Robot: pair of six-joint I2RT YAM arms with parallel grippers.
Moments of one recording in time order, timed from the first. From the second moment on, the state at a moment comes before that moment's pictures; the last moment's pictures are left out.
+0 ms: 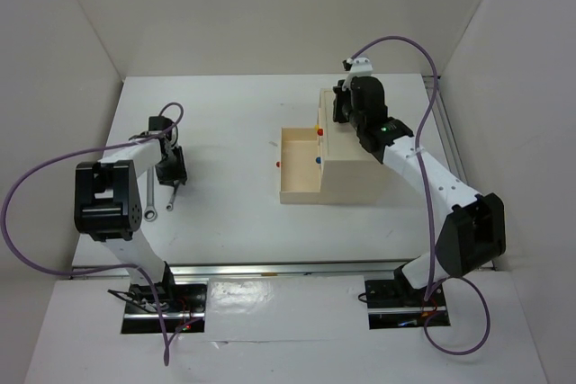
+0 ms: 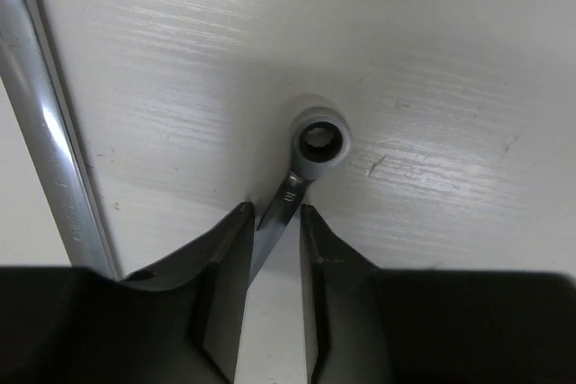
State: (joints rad) left arm 0.10 1.76 1.06 -0.54 -0.06 -0.19; right arm 0.42 1.48 1.24 -0.12 0.17 0.15
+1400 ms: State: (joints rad) left arm -0.44 1.88 1.46 -0.10 0.57 -0.74; right arm 0.42 1.47 1.24 -0.13 0.20 0.15
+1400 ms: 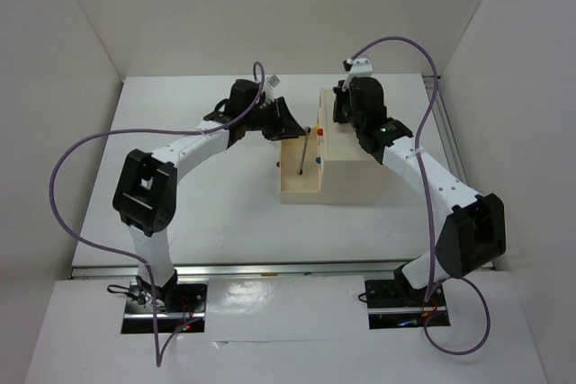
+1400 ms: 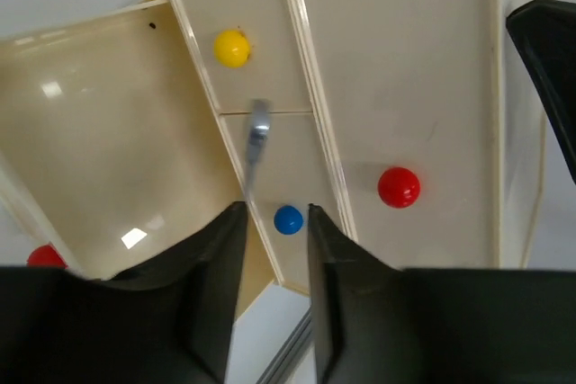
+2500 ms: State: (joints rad) left arm 0.21 1.60 1.14 -0.68 -0.08 -0.17; right arm 0.42 1.45 1.22 -0.12 0.19 0.15
